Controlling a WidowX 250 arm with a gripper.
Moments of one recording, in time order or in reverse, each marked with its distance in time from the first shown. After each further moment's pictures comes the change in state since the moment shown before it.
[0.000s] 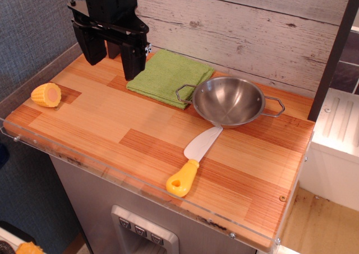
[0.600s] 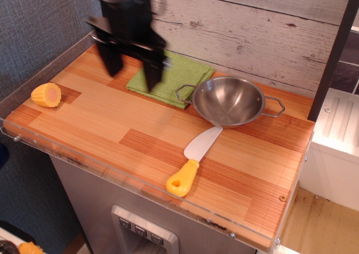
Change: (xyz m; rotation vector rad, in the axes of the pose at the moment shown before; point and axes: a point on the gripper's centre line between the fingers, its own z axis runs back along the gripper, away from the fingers) arm 0.010 -0.038 -0.017 -0.043 -0.051 -0.028
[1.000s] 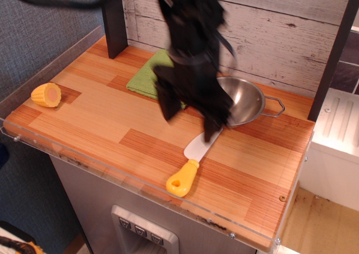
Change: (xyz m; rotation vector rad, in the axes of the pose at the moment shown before) arm -0.011 -0.082 -0.034 -0.010 0.008 -0.107
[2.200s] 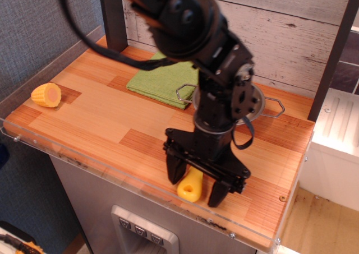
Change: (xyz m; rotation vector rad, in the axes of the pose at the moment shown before) arm -0.033 -0.026 -0.054 0.061 0.195 0.100
